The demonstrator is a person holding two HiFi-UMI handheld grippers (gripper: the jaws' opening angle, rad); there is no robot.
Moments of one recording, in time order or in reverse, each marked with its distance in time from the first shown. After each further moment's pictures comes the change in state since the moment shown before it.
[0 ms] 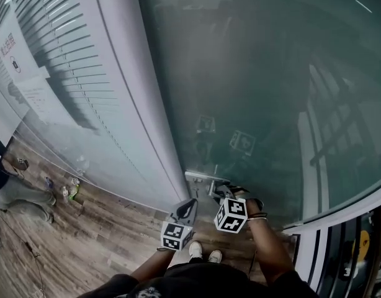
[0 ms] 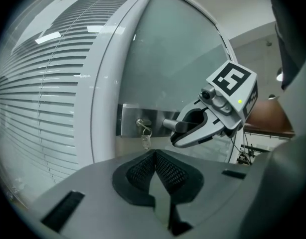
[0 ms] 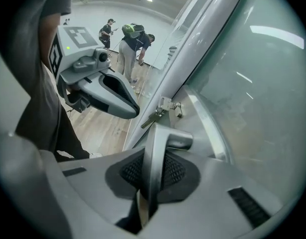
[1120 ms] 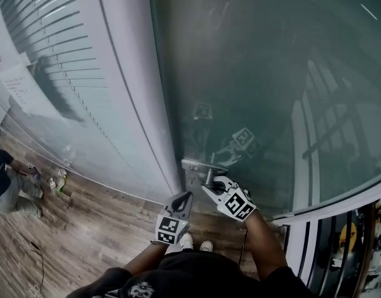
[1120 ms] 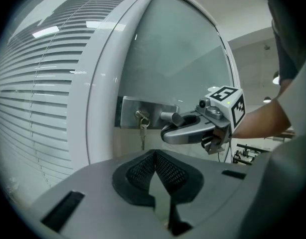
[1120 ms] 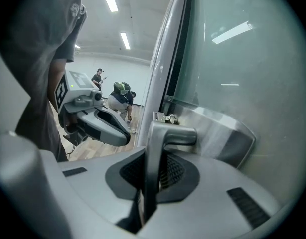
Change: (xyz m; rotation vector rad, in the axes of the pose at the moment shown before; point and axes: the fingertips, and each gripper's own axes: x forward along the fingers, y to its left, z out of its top) left arm 0.015 0.004 -0.014 -0.005 0.013 -0.054; right arm 0.013 -0.020 0.015 0.281 -0.484 0.002
